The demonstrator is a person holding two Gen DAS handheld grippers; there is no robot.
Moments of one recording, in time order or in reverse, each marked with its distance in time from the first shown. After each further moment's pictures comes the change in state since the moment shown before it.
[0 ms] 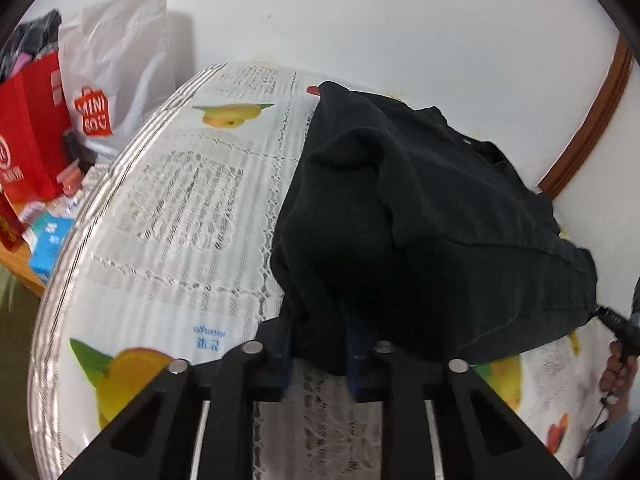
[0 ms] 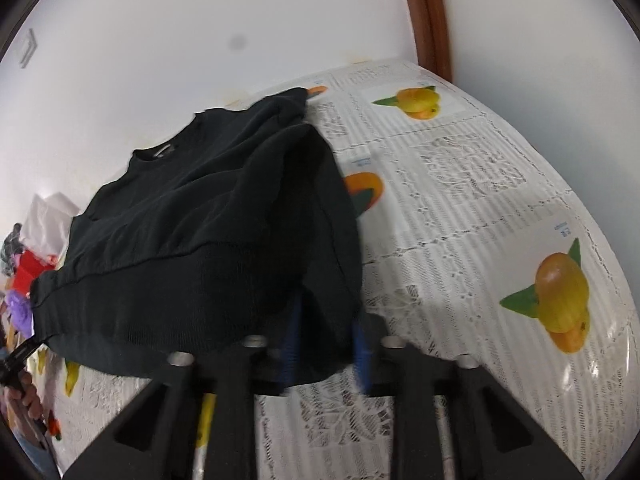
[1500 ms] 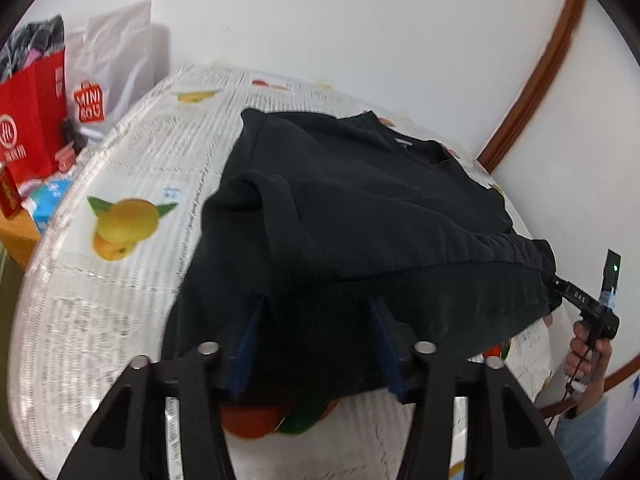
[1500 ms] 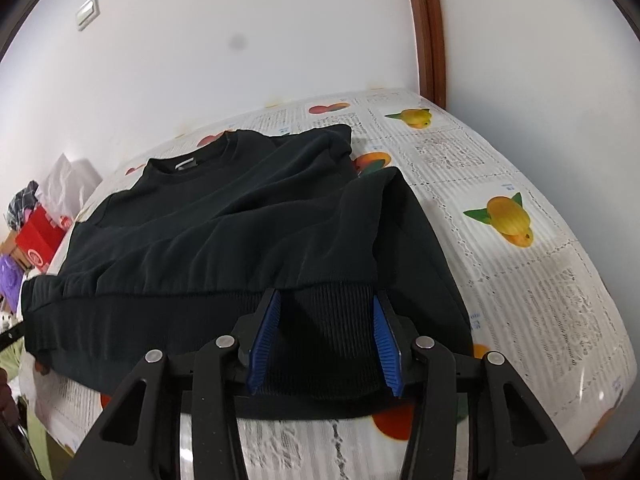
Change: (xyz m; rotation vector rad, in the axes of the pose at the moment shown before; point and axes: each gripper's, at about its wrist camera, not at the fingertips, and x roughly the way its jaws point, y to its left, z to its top) left arm -0.084 -0.052 -0.097 0.046 -0.013 -0.114; right arm -0.078 0.038 -0.084 -0.066 -0.103 -0.027
